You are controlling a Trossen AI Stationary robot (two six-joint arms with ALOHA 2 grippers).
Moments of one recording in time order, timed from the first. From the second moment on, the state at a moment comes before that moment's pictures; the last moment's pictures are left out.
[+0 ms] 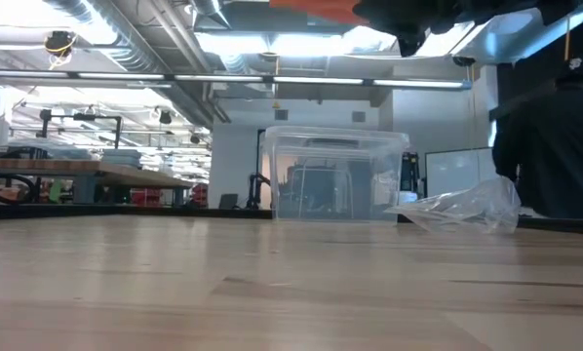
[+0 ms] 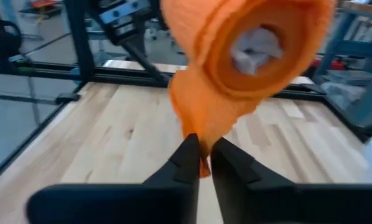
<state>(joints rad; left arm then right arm) -0.37 1.33 0.80 0.56 -0.62 0.42 0.25 1.27 0.67 0.41 0.22 -0.03</state>
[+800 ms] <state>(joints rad) -0.37 1.33 0.80 0.57 -0.61 0.37 0.24 1.26 0.54 0.45 0.30 -0.06</state>
